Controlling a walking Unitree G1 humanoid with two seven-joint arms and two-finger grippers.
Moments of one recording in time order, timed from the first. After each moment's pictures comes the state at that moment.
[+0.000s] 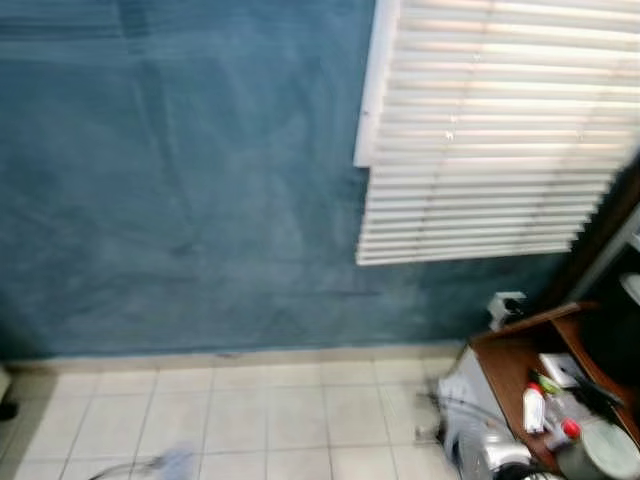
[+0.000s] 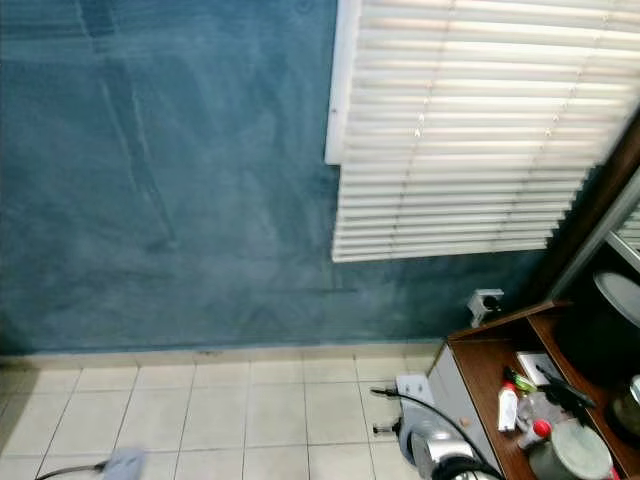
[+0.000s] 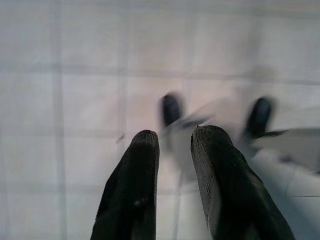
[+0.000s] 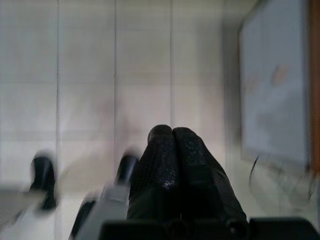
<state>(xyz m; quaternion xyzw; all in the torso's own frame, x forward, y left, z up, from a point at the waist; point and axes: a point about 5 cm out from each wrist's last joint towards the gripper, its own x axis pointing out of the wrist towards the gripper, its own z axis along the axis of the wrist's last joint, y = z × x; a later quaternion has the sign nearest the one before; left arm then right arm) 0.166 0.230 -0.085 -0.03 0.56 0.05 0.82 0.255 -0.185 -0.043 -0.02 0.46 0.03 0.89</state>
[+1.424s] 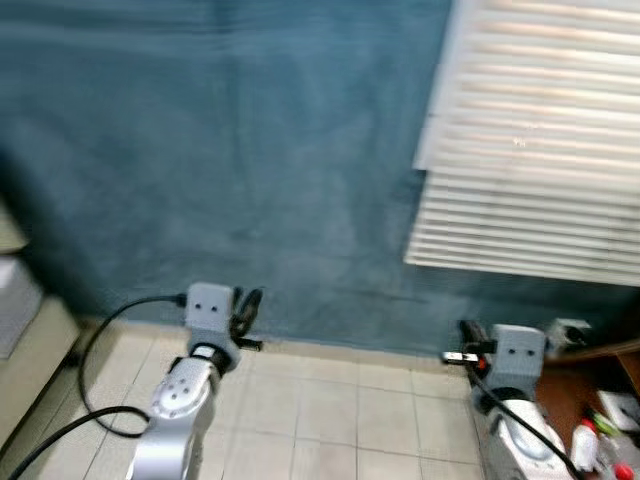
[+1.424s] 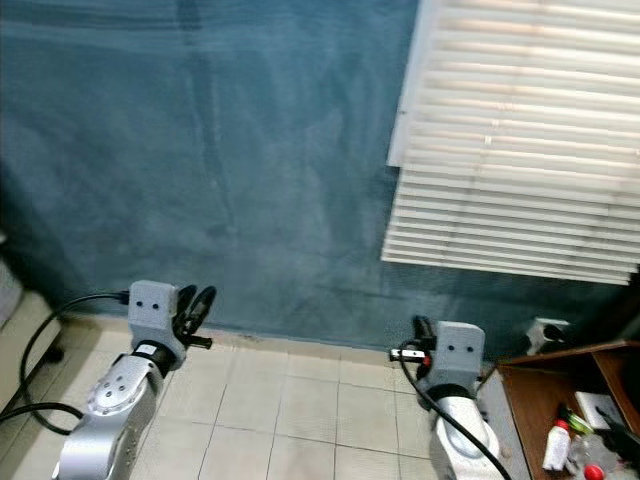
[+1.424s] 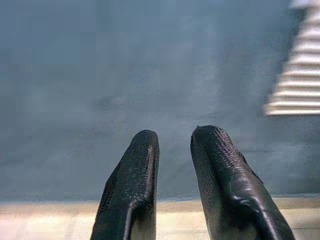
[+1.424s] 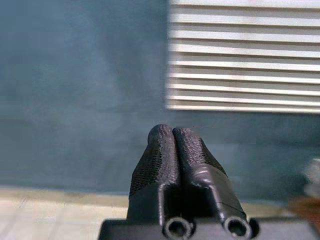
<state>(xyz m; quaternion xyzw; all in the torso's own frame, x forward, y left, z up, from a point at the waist) 0.283 0.155 0.103 0.00 0.04 -0.09 1.00 0.253 -0.185 0.086 0.02 0.05 -0.01 1.00</state>
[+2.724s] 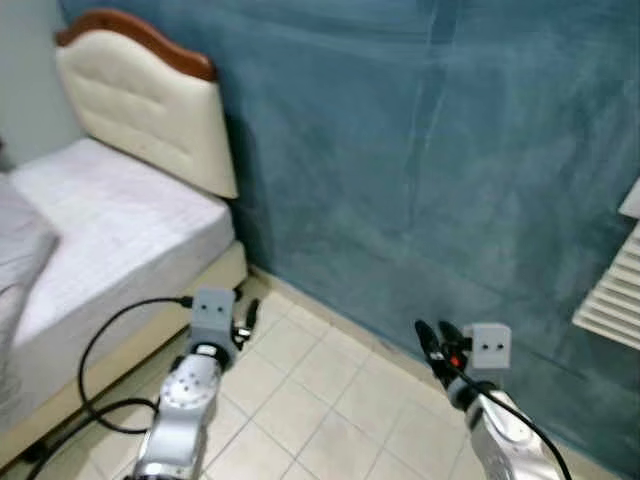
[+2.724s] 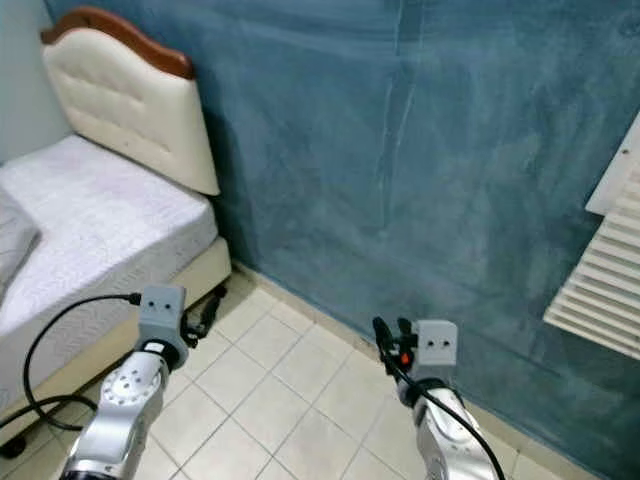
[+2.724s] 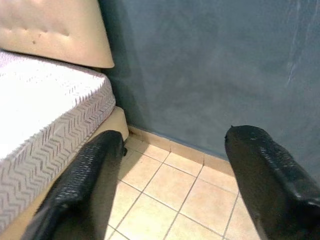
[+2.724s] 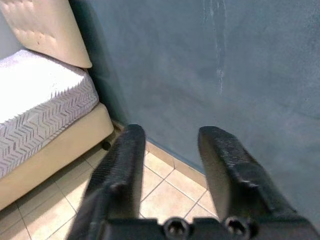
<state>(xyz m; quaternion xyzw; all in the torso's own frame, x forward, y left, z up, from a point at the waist) 0.300 0.153 0.090 0.05 0.07 -0.05 1.00 0.270 -0.179 0.063 0.07 0.07 0.06 0.99</state>
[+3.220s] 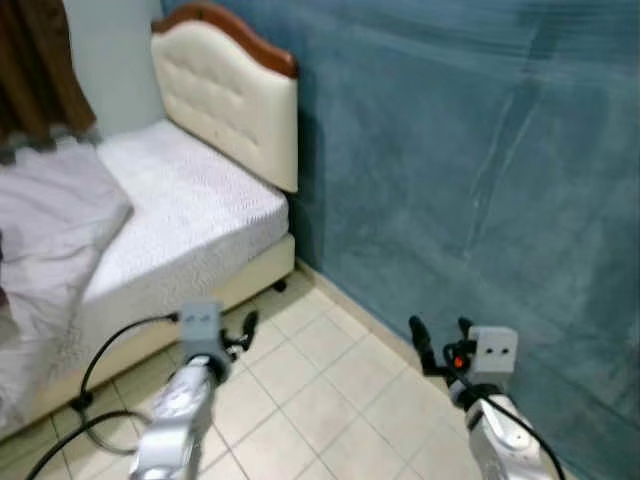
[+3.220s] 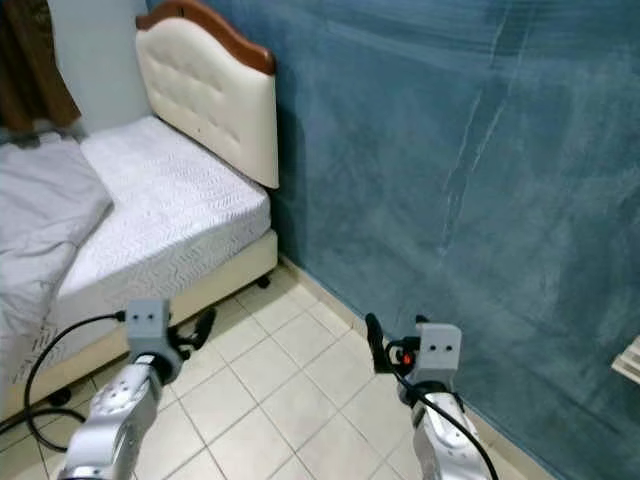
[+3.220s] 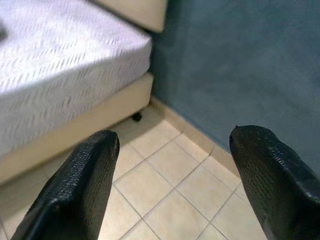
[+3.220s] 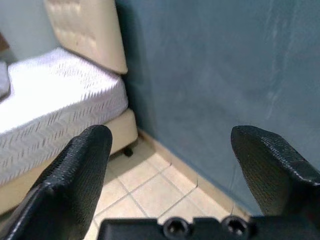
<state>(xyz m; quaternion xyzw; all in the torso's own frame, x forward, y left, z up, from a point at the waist) 0.293 0.169 0.070 -0.05 0.12 -0.03 0.99 0.269 -0.179 0.061 0.06 0.03 0.03 1.00</state>
